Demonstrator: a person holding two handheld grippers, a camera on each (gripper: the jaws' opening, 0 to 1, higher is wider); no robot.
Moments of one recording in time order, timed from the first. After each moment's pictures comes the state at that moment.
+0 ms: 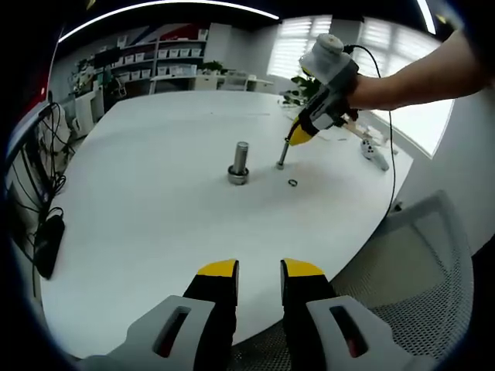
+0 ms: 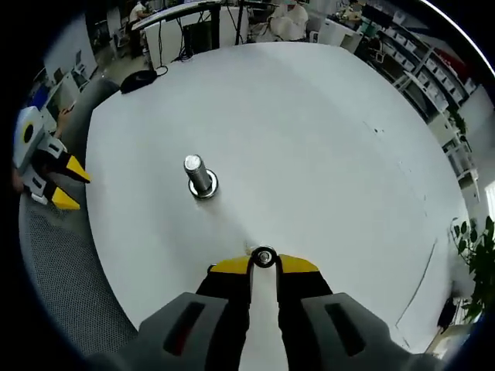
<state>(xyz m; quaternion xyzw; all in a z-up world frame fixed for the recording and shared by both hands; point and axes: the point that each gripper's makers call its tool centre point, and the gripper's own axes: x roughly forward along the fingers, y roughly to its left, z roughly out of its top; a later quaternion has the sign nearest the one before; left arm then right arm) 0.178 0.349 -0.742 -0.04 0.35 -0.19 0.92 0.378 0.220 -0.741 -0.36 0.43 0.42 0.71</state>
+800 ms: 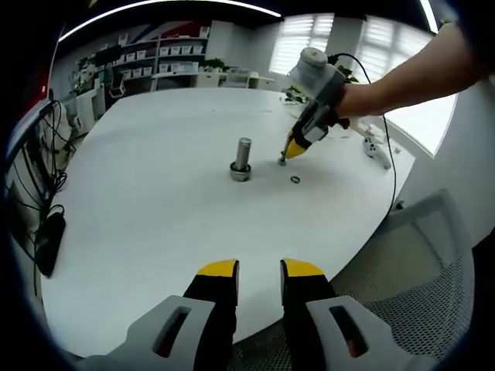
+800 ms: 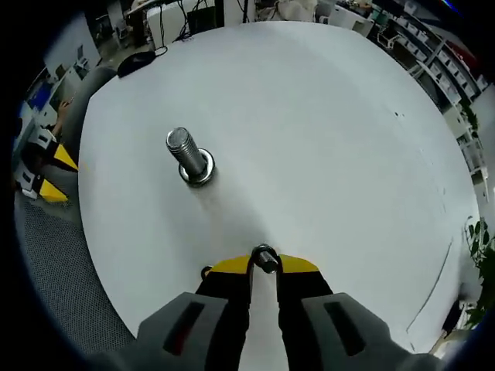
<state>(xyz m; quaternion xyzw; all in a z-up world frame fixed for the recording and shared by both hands) 0.177 0.351 -0.745 -0.04 0.36 -0.18 0.91 0.380 0.221 -0.782 -0.36 0.47 0.43 0.68</state>
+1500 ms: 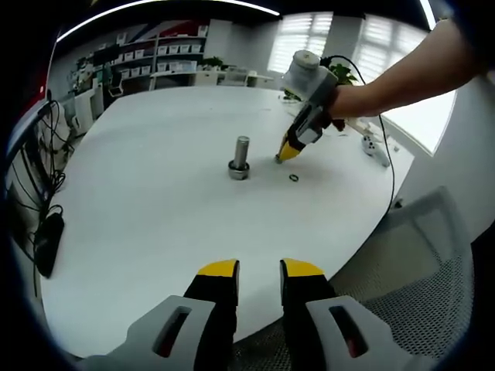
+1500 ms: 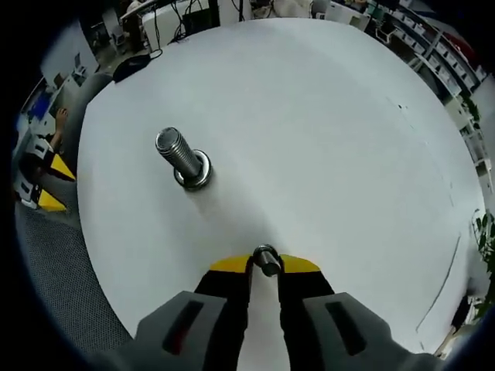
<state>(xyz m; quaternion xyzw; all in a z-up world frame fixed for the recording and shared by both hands) 0.177 0.349 -0.746 -0.04 0.36 -0.19 0.91 0.380 0.224 -0.788 -0.34 0.48 0.43 0.69</state>
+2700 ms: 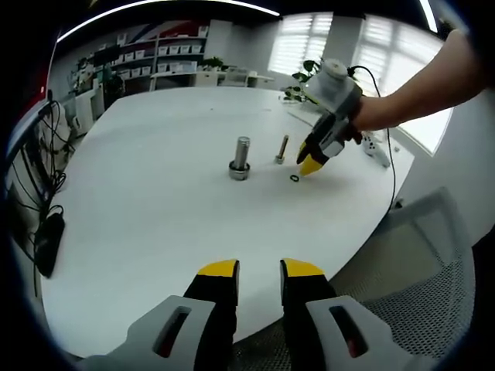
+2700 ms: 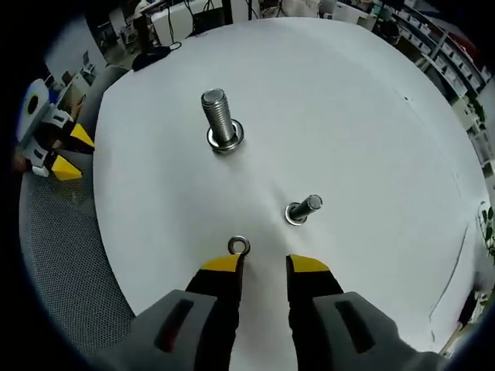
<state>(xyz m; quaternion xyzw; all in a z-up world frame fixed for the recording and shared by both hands) 0.176 0.351 -0.746 -0.04 0.36 -0.18 0.91 0.338 0.203 -0.789 -0.34 0.48 0.46 0.67</state>
